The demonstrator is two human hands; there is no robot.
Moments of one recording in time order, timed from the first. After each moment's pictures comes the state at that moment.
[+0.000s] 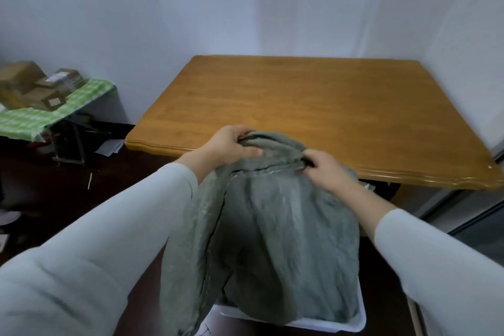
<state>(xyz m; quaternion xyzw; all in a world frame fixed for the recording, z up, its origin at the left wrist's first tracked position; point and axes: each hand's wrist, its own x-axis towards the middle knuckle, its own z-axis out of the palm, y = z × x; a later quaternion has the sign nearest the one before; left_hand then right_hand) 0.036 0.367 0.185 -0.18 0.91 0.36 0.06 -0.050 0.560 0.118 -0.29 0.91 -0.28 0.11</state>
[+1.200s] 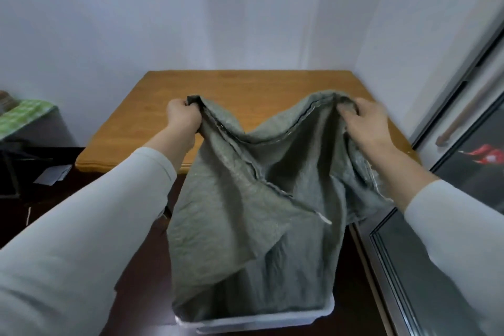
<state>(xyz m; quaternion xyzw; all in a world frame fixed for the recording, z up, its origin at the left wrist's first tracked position) 0.009 0.381 0.231 -0.38 0.65 0.62 -0.20 -0.068 0.672 0.219 -0.09 0.90 -0.40 -0.12</state>
